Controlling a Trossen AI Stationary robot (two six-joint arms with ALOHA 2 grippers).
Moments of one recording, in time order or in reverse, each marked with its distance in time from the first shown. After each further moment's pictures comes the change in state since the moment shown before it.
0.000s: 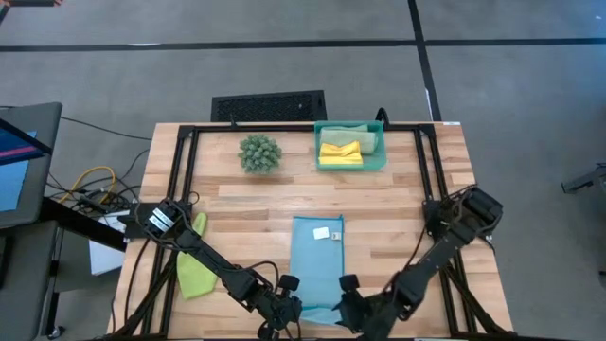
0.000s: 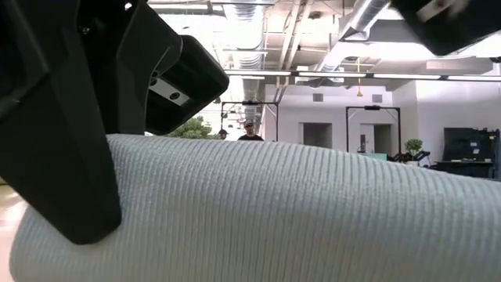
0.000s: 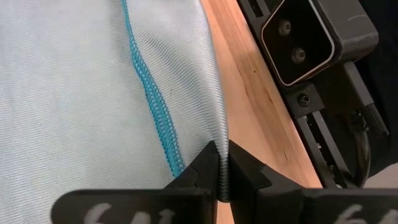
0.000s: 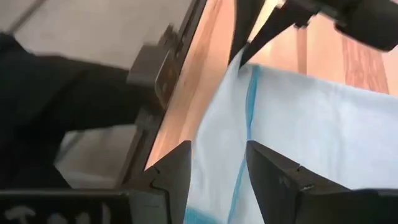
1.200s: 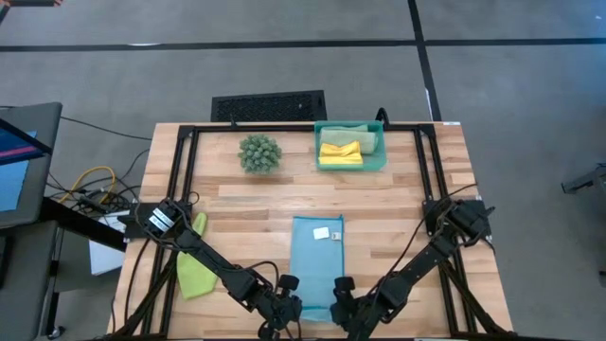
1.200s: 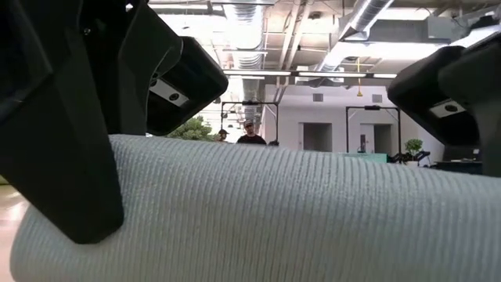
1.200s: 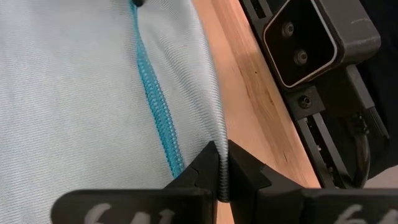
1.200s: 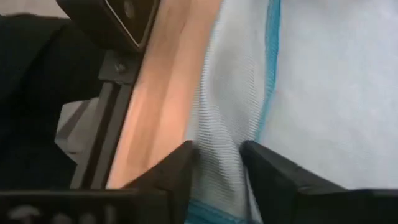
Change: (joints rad) left arm 0.000 0.000 0.000 -0.001 -0.001 -0.021; right arm -0.044 0.163 0.045 -0.032 -0.127 0.122
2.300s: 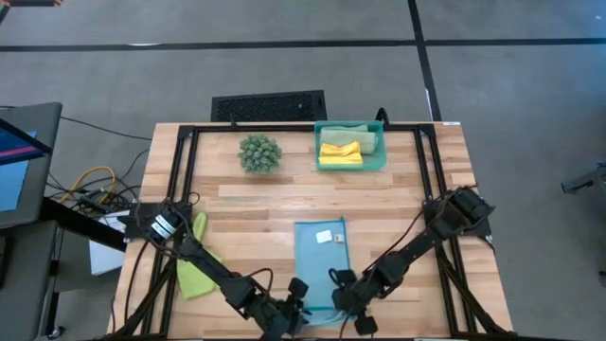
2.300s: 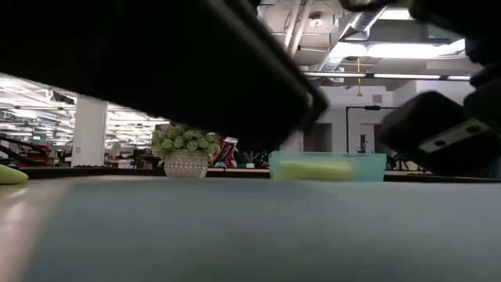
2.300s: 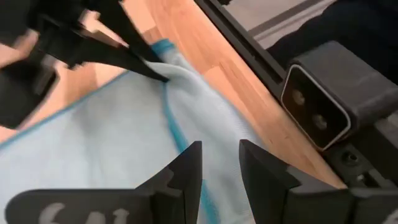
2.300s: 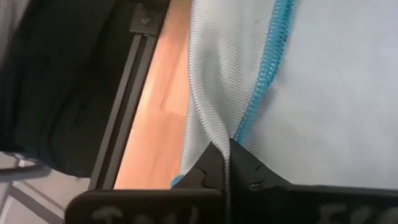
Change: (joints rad) left arm -0.039 0.049 0.000 0.254 -0.273 0.333; right arm -0.126 -0.102 -0.174 0.091 -0.395 -0.042
